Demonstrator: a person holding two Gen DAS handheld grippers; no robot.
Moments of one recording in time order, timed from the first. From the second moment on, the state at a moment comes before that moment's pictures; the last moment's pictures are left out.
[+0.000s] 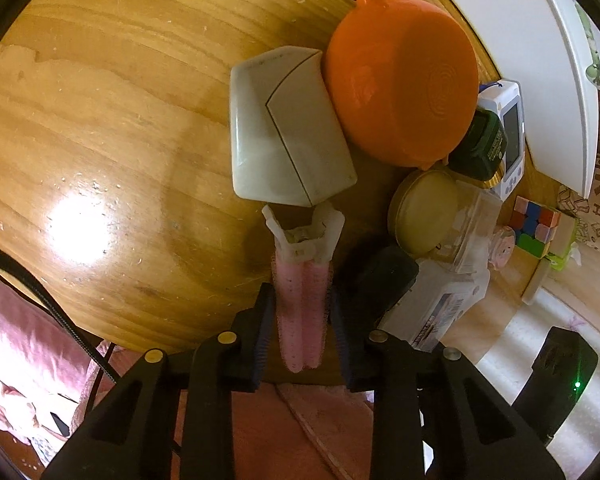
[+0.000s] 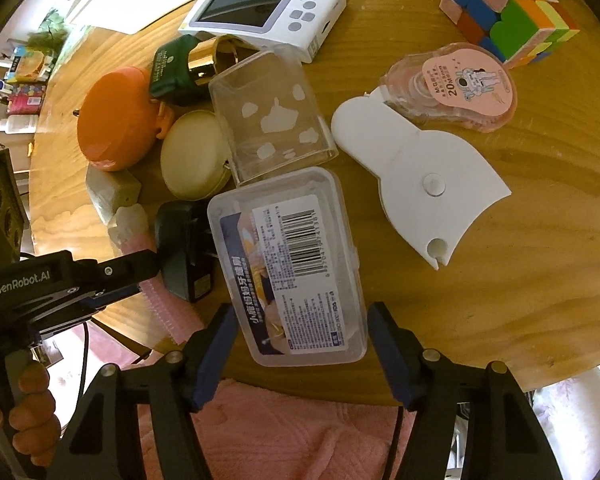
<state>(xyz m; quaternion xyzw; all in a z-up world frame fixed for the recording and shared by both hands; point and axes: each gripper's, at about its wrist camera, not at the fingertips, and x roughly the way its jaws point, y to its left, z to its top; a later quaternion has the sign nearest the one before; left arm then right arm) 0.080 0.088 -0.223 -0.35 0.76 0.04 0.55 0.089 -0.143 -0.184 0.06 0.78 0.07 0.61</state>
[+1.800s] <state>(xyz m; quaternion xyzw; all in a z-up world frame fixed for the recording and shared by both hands) 0.129 0.028 -0.027 -0.19 0.57 -0.04 0.80 0.079 -0.157 0.008 0.09 0.55 0.14 0.82</state>
